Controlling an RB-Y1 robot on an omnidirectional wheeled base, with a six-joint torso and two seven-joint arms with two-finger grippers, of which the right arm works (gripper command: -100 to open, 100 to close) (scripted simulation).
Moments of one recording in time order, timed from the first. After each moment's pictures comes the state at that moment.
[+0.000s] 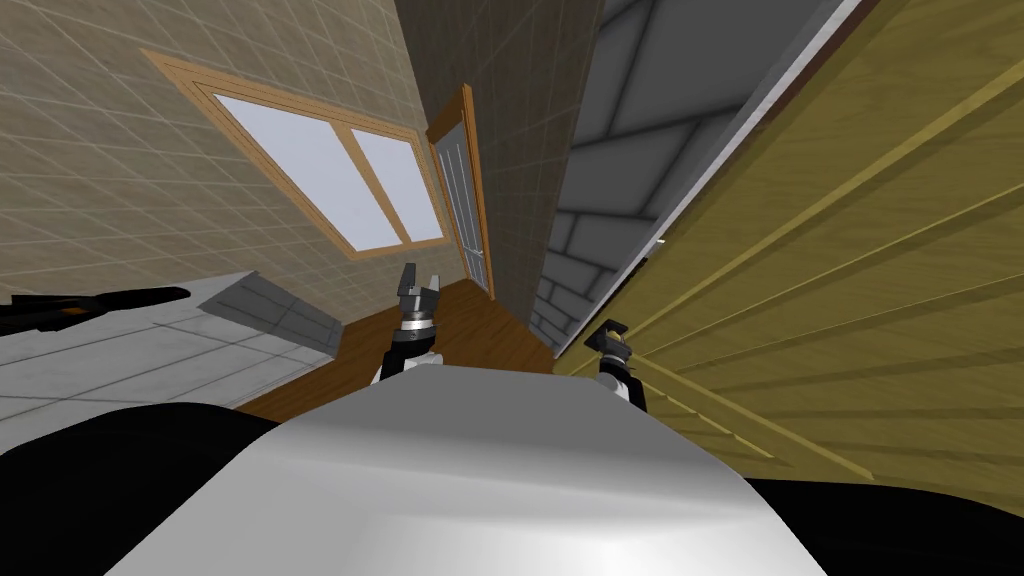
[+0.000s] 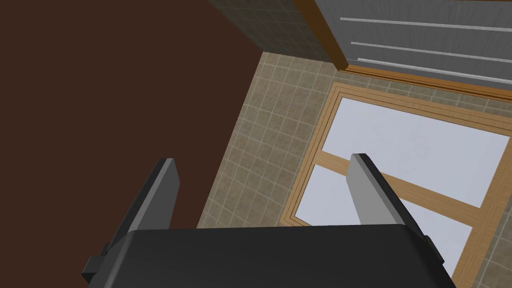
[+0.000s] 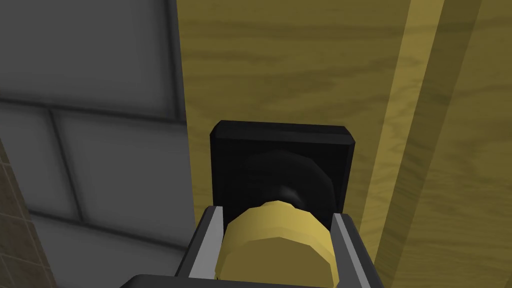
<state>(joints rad) 0.35 -0.37 -0.02 -1.49 -1.20 -0.54 -0.85</state>
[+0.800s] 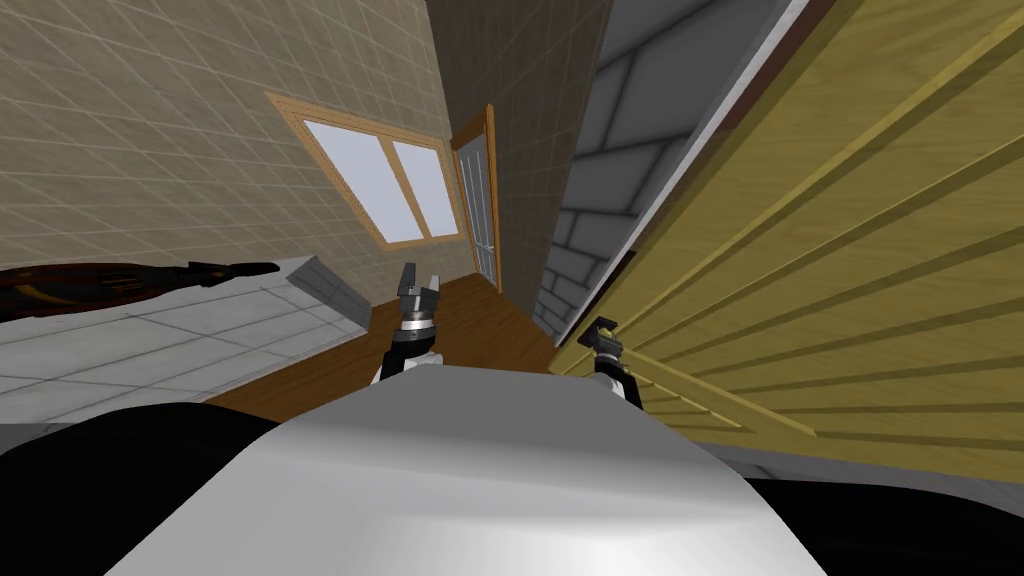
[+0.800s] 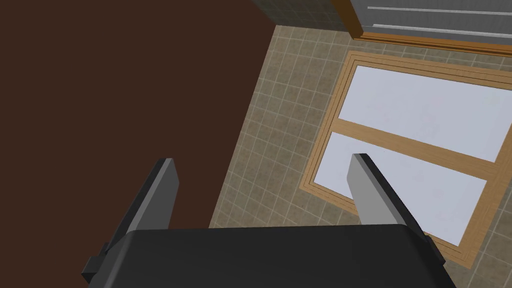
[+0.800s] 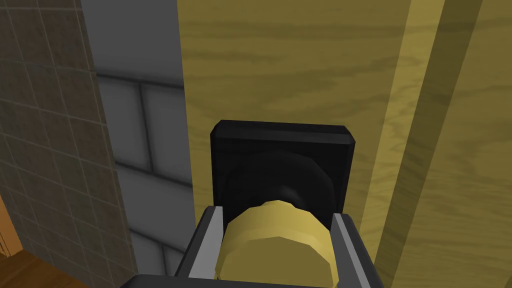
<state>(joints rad) 0.35 -0.40 0.06 -1.51 -1.16 -0.53 -0.90</state>
